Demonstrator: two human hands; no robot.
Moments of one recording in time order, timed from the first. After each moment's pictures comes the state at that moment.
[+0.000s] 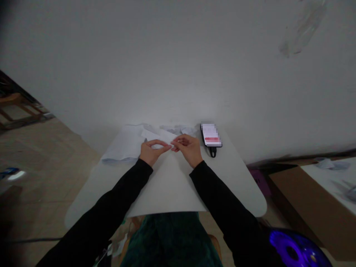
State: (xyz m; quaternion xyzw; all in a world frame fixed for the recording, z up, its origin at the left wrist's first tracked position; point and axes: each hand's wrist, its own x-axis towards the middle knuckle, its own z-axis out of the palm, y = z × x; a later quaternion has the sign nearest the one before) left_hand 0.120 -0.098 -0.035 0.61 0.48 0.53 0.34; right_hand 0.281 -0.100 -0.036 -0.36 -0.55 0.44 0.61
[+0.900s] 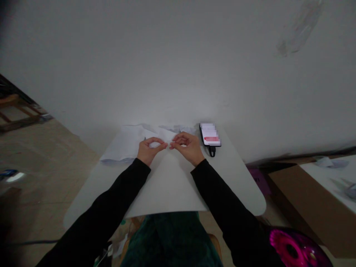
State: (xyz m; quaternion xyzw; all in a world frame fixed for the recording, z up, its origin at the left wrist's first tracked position) left_hand 0.116 -0.093 -0.034 0.59 0.48 0.53 0.37; right_hand 0.290 -0.101 -0.028 -0.34 -0.60 0.43 0.58
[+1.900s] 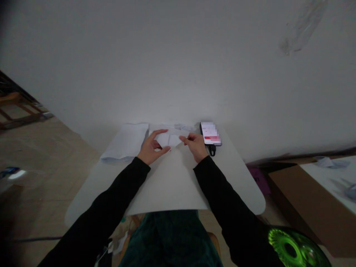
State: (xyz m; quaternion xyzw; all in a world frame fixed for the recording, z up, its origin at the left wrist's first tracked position) left_hand 0.110 -0.095 -0.029 0.71 0.38 0.45 0.40; right_hand 0.306 -0.085 -0.042 -0.46 -0.52 0.43 0.58
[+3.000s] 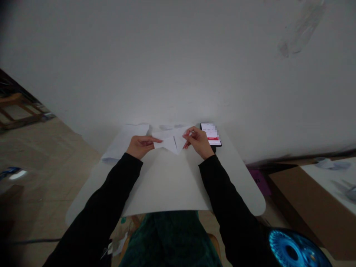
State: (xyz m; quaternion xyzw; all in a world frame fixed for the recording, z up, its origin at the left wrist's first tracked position) left_hand 0.078 -0.080 -0.022 0.67 0.34 0.49 0.44; right_hand 0.325 -0.081 -0.027 -0.34 -0.59 0.47 0.57
